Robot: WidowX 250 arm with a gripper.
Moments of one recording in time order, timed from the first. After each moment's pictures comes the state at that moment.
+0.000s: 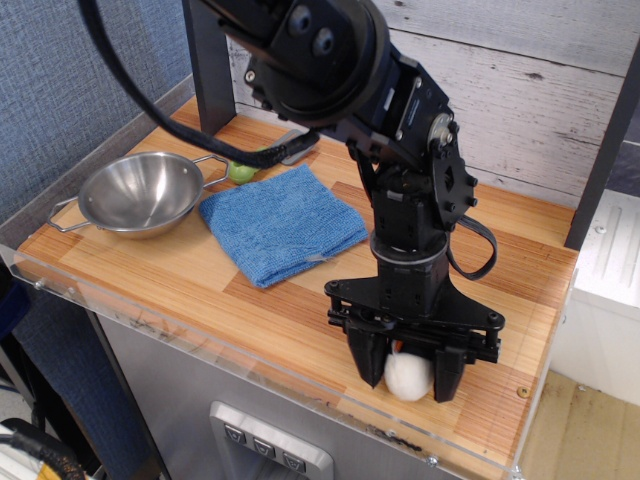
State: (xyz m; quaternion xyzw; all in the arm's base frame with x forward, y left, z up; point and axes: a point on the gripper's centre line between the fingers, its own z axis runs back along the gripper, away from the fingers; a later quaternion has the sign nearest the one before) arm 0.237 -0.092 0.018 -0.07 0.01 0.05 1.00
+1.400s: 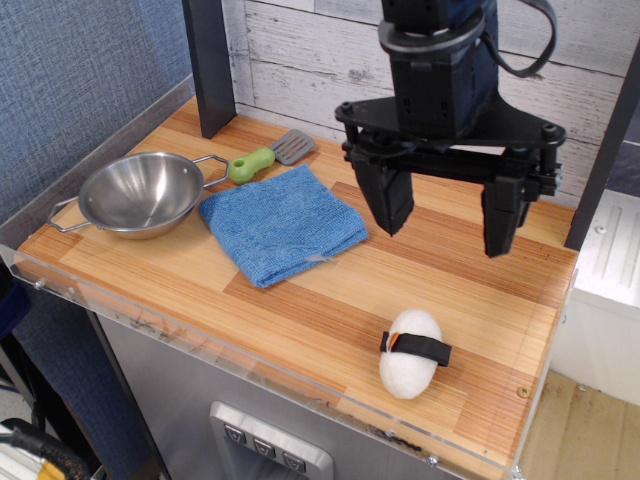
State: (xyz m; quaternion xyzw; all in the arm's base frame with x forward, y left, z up) arm 0.249 -0.096 0.138 -0.09 -0.08 -0.01 0.99
